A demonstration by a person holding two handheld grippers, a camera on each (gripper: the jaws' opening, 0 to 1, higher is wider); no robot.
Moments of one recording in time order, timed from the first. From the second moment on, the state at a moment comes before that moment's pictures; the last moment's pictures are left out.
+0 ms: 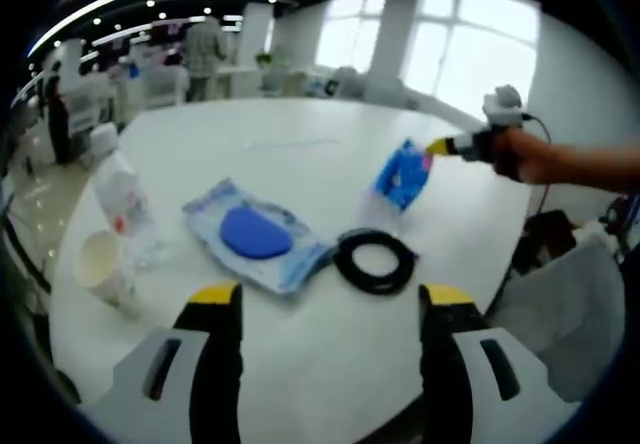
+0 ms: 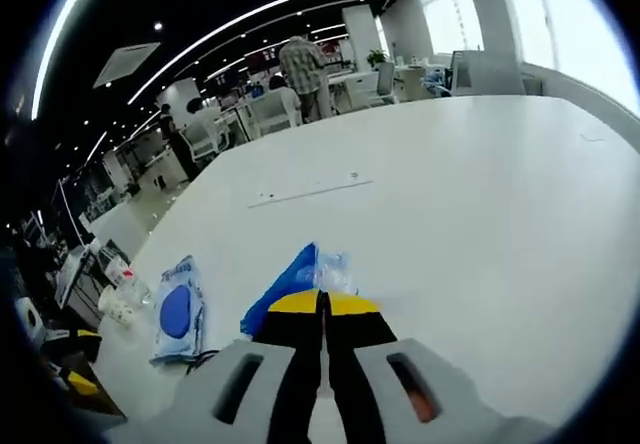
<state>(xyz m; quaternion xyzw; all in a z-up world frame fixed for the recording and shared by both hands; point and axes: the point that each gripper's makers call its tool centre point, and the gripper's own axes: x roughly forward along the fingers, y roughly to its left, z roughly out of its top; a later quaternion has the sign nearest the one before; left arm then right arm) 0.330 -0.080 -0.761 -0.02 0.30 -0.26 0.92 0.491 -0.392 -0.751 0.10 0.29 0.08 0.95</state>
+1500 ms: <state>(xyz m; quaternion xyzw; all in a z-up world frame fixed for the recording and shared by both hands) 0.329 -0.073 -0.770 -0.01 0.32 -0.25 0.92 0.476 -0.420 -0.786 0.08 0.40 0.02 0.91</state>
